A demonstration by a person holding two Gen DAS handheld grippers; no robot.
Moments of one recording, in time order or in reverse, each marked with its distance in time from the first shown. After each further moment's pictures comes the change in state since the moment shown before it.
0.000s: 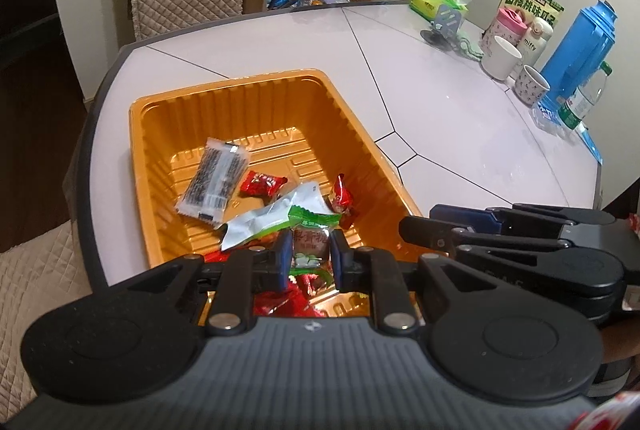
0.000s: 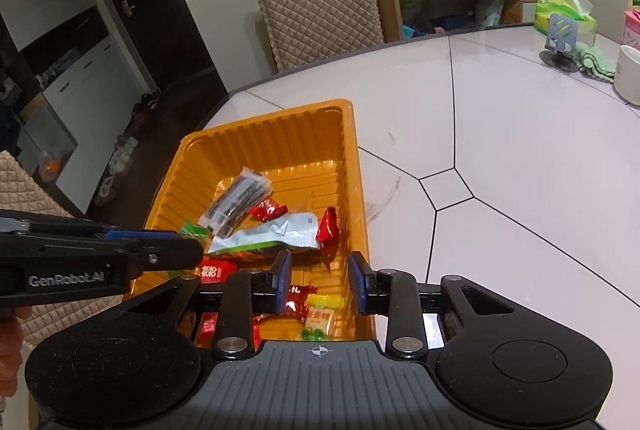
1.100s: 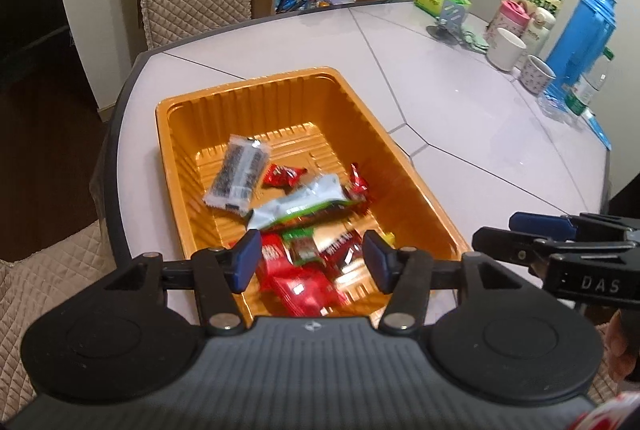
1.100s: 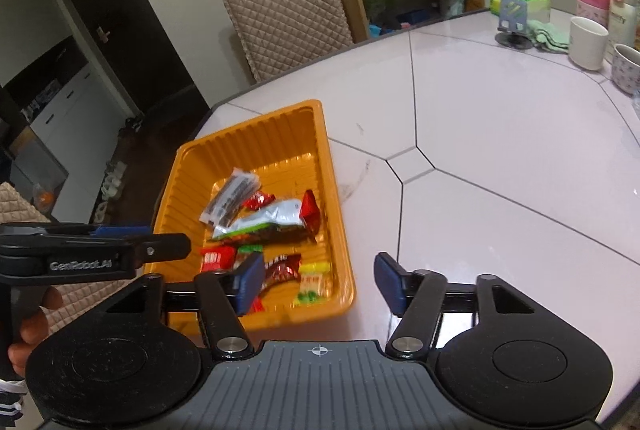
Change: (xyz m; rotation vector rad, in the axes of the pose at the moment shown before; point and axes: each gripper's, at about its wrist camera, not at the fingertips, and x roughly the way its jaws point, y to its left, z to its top) left arm -0.028 0.003 -0.016 0.041 -0.012 0.045; right arm -0.058 -0.004 -0.022 0.112 -0.012 -0.040
